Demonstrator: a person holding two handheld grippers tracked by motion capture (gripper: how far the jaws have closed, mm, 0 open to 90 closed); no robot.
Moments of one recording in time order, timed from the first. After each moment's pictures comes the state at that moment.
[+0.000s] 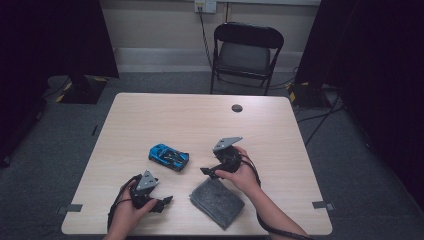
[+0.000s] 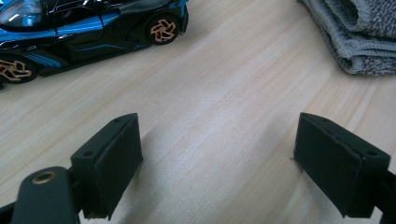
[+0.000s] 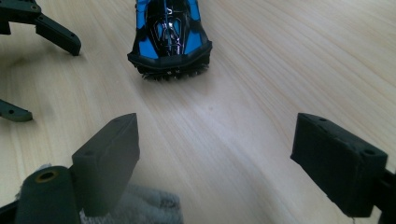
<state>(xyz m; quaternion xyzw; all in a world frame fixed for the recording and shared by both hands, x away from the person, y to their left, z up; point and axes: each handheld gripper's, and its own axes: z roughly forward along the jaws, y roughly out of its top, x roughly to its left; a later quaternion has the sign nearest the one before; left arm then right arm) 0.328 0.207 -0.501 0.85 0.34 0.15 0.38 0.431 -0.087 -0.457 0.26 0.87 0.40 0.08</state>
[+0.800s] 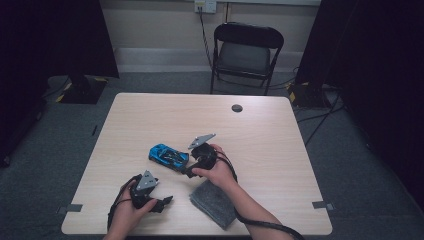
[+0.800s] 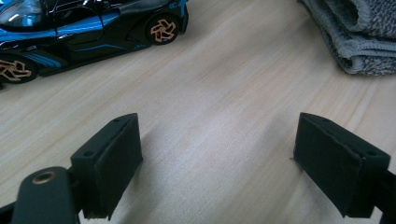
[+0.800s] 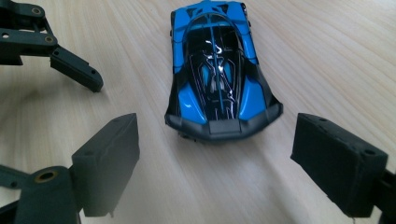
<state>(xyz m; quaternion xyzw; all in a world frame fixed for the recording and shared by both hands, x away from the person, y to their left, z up) 0.328 0.207 -0.501 0.85 0.34 0.14 0.38 0.445 -0.019 -0.466 0.24 0.89 0.40 0.05</state>
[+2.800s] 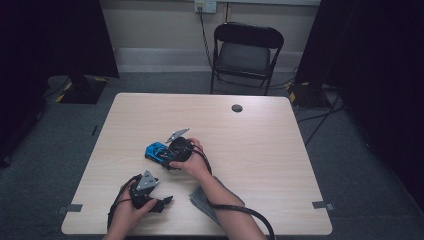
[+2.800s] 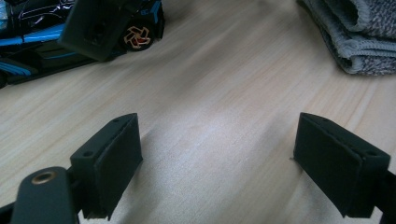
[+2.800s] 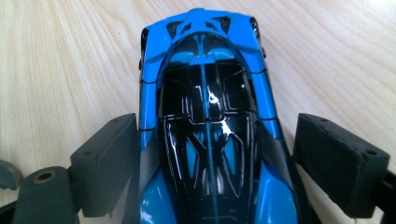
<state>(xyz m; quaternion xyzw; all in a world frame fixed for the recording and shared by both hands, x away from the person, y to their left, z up) 0.328 0.207 -0.501 0.85 0.34 0.14 0.38 0.484 0.054 -0.496 0.24 0.89 0.38 0.06</state>
